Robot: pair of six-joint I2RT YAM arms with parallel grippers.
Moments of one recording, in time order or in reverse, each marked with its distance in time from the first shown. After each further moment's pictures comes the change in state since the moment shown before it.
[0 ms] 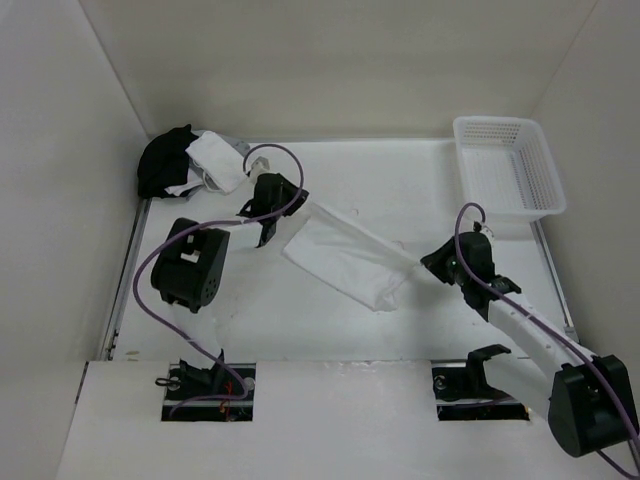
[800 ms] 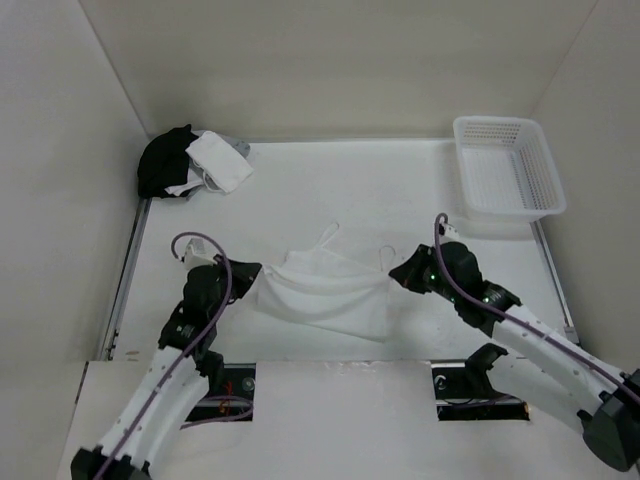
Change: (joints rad) left arm 0.072 -1.438 -0.737 -0.657 0.014 -0.105; right arm 0.362 -0.180 0.040 -0.105 -0.043 -0.059
